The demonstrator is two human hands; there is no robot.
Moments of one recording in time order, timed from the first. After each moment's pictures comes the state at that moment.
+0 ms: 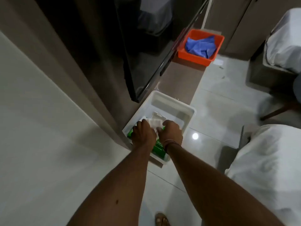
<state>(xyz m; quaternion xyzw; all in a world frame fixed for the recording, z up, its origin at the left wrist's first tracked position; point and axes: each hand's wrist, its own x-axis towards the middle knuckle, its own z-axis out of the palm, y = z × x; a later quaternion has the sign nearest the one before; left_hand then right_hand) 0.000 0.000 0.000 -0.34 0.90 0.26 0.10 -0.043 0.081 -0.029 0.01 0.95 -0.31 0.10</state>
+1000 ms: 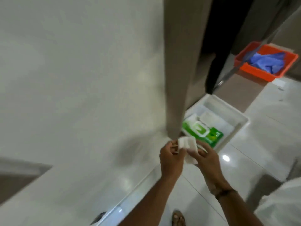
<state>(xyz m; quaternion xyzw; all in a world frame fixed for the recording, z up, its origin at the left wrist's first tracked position) 0.207 0.013 0.047 -0.47 0.60 0.63 -0.17 0.128 0.114 0.053 -0.04 0.69 -0.66 0.29</state>
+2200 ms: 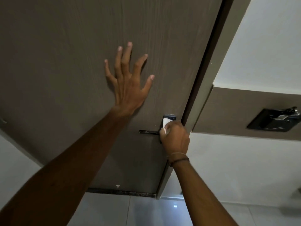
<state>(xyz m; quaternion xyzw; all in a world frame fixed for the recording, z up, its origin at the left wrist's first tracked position) 1.177 -0.226 0.332 -0.55 0.64 -0.24 -0.47 1.013 -0.129 0.236 -0.60 0.74 -0.31 0.02</state>
